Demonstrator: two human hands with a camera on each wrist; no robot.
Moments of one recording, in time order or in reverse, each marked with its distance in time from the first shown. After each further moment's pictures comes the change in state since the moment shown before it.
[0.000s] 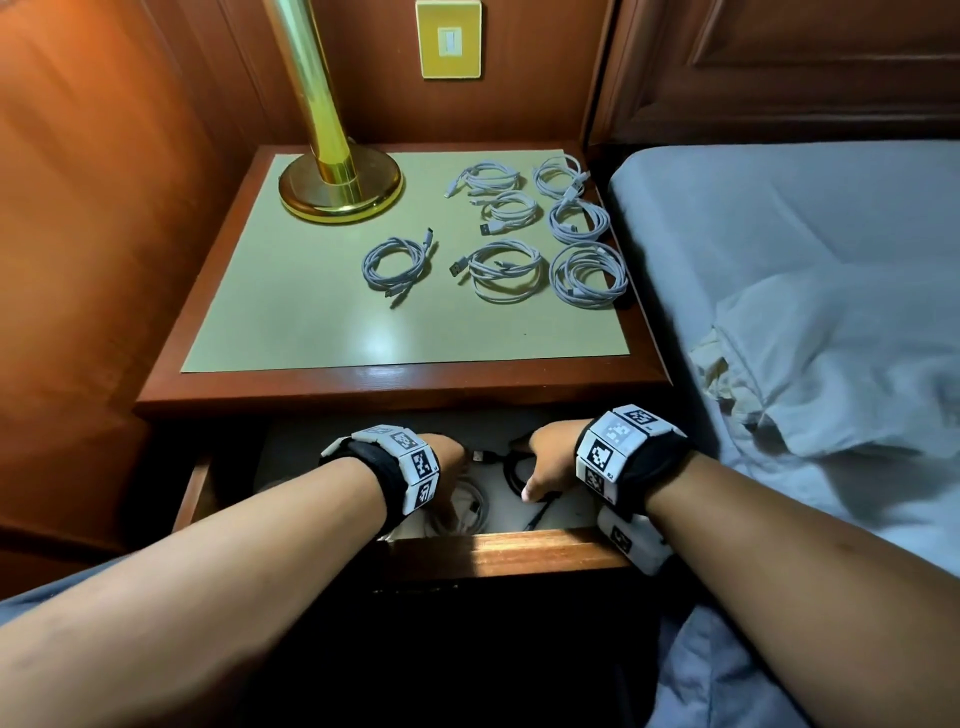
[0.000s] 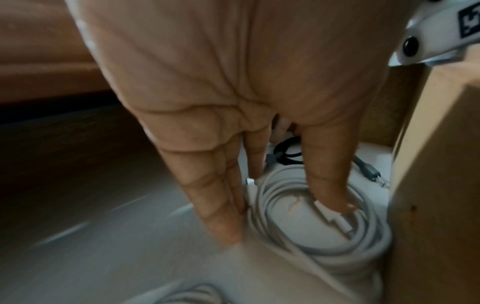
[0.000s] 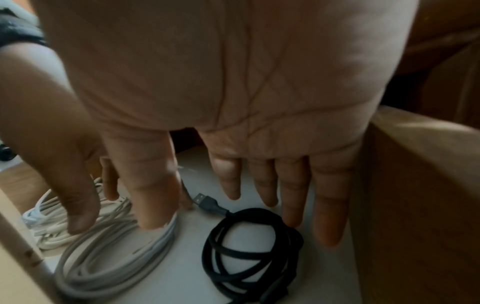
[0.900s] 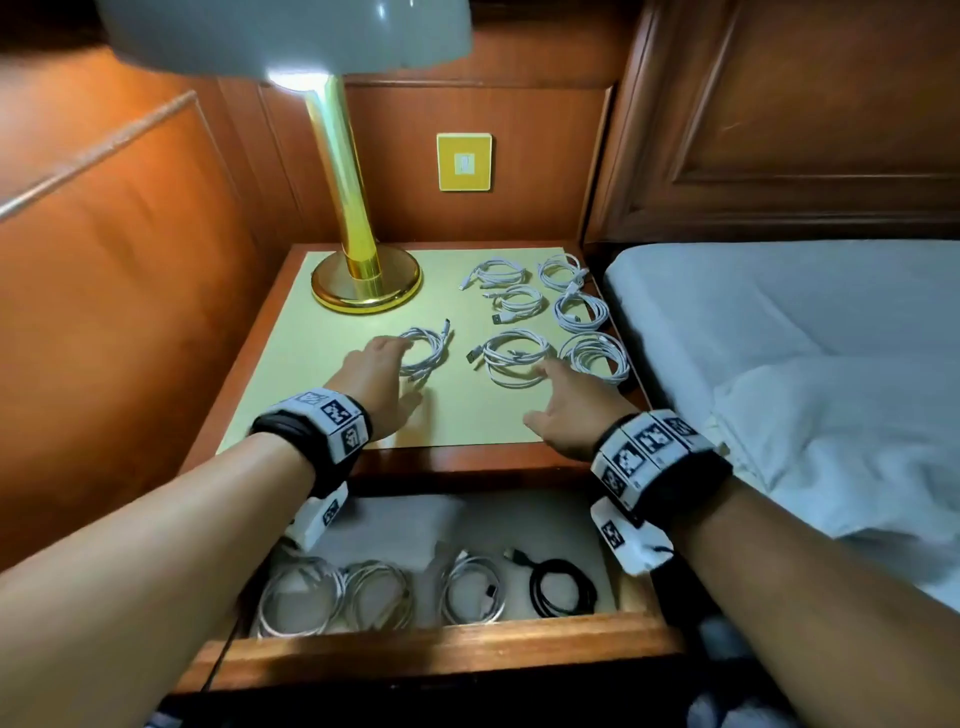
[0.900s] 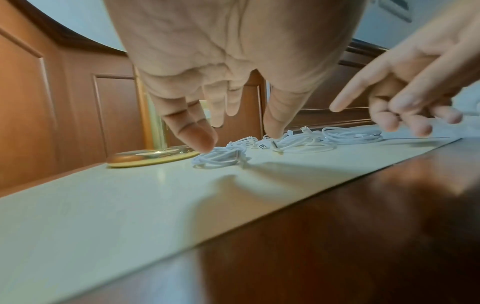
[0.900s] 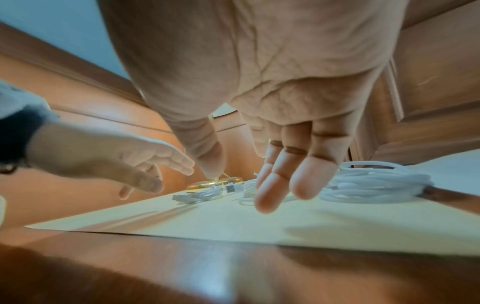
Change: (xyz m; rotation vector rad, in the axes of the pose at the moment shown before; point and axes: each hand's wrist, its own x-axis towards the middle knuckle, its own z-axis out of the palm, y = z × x) left_hand -0.043 -0.105 -0.096 -0.374 0.777 -0.186; right_hand -0.049 0.004 -0.093 0.400 0.645 0.021
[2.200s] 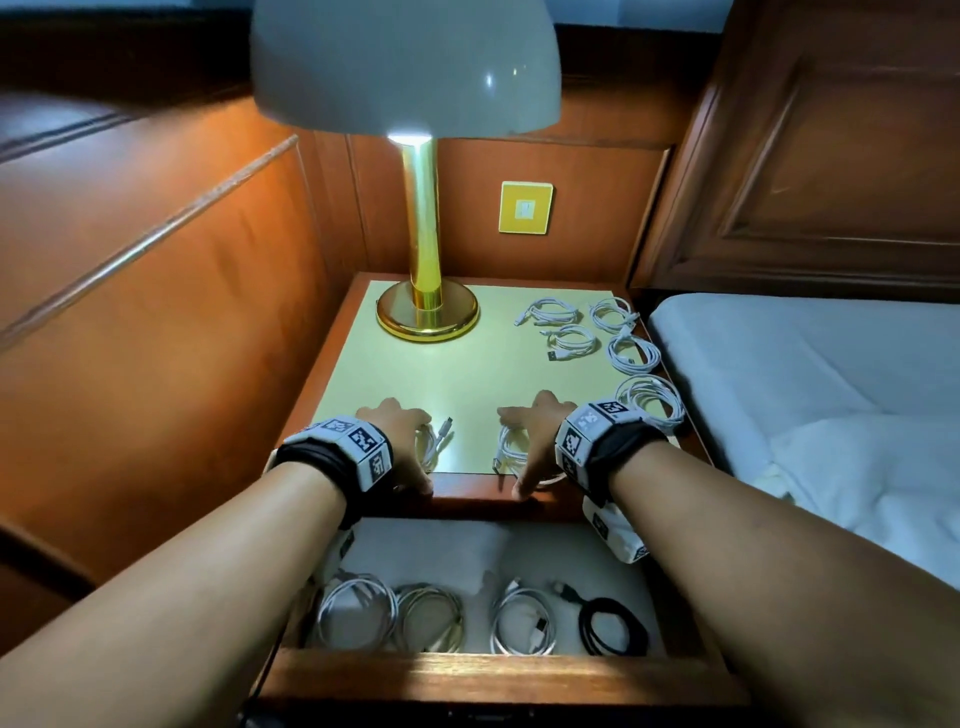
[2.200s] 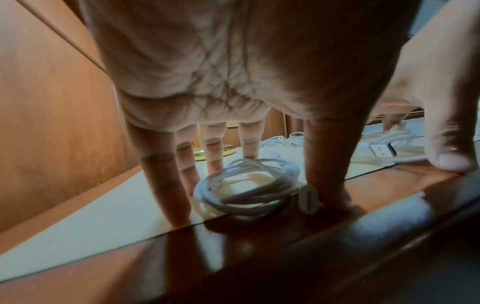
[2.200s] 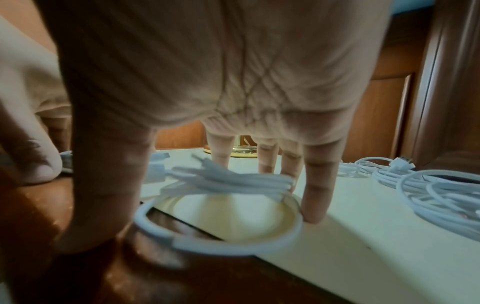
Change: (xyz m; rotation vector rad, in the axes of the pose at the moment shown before) left_hand -0.015 -0.062 -0.014 0.121 -0.369 -0.119; right_hand 0.047 -0.088 0.014 -0.416 -0.375 -0.040
